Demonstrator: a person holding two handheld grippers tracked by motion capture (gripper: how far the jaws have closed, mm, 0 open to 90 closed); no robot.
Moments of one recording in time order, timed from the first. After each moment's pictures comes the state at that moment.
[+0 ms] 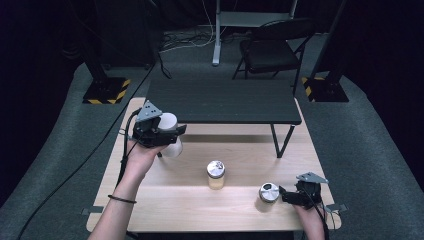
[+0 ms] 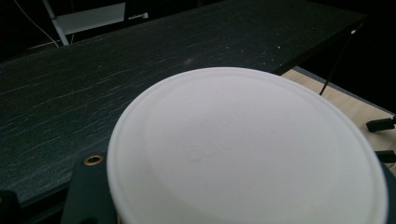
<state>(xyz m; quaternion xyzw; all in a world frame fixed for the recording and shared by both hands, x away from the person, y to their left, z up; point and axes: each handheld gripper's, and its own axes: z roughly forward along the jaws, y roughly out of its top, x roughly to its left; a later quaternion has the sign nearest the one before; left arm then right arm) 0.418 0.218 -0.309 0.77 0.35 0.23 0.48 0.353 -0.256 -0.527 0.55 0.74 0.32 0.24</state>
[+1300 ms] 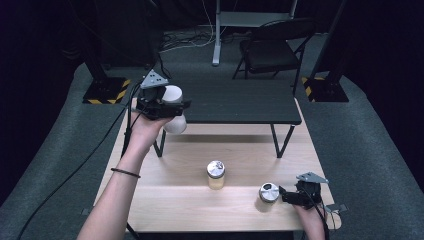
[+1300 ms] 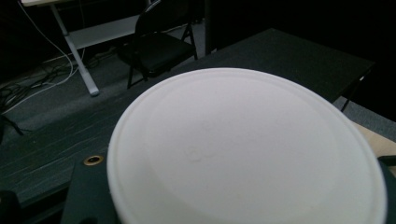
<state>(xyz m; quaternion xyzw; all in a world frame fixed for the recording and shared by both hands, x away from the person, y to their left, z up) 0.452 0.200 -0.248 0.76 0.35 0.25 0.48 0.354 -0.256 -0.527 0.54 0.74 0.32 0.23</state>
